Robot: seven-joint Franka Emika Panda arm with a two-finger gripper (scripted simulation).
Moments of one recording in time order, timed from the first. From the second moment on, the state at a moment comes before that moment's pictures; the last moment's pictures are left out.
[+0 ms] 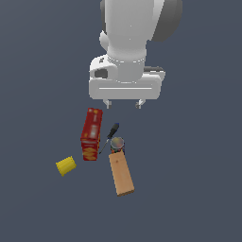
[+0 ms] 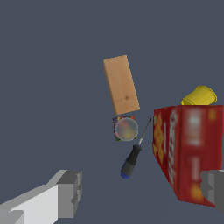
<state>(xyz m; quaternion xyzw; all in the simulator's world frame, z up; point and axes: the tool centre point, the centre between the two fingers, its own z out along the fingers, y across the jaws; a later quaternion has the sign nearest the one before) 0.013 0.009 0.322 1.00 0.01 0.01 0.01</state>
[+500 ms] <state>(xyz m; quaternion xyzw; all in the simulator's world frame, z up) 0.016 0.010 0.336 1.00 0.00 0.03 0.01</state>
